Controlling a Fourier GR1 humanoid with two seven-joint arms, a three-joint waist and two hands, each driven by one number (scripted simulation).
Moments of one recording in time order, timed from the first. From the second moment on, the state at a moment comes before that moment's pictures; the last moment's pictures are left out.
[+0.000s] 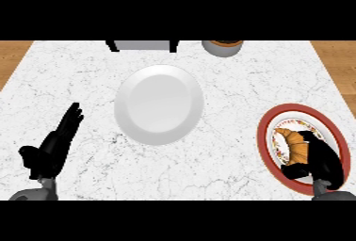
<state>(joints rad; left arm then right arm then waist) -0.03 0.24 0.06 -1.36 0.04 -0.06 -0.12 -0.03 -0.40 0.17 -1.34 0.64 -0.24 0.64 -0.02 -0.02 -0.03</state>
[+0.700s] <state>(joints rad) -0.04 0.22 0.06 -1.36 0.02 -0.04 -0.11 0.25 -0.28 0.56 -1.91 1.20 -0.30 0.89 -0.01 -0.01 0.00</state>
